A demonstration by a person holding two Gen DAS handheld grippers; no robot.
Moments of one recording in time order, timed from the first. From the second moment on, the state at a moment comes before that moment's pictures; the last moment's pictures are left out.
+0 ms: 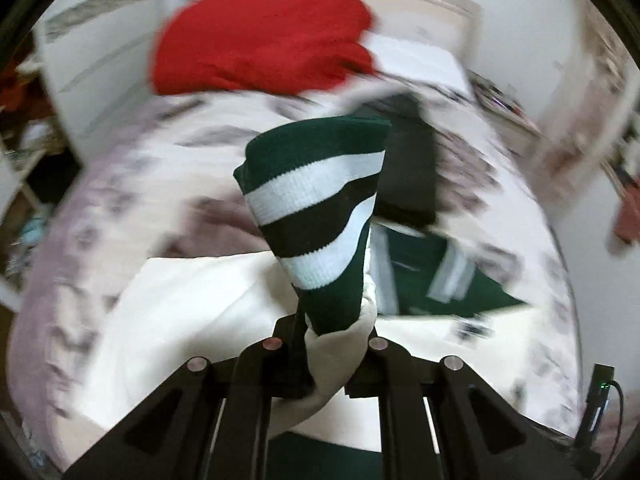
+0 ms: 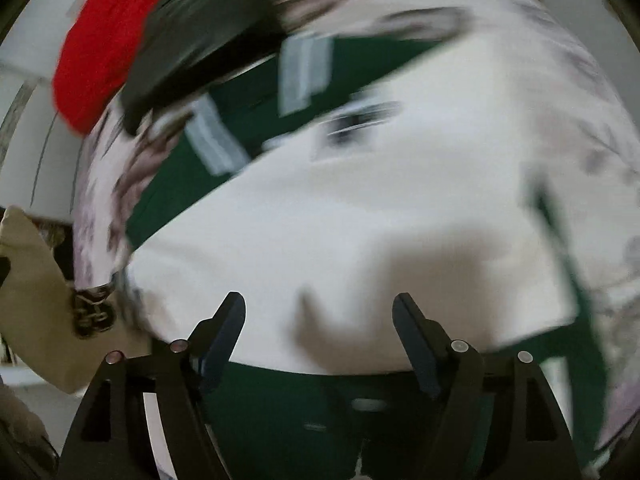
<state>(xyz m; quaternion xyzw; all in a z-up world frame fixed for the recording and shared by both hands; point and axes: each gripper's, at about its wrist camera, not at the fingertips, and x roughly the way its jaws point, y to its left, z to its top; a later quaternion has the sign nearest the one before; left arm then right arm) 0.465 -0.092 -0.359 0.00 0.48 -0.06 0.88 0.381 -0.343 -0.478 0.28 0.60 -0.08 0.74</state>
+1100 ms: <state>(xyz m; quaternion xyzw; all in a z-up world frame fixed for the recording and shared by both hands) 0.374 -0.106 -0.435 0.07 0.57 0.13 0.81 0.420 -0.466 -0.477 0.40 0.61 0.10 0.68</state>
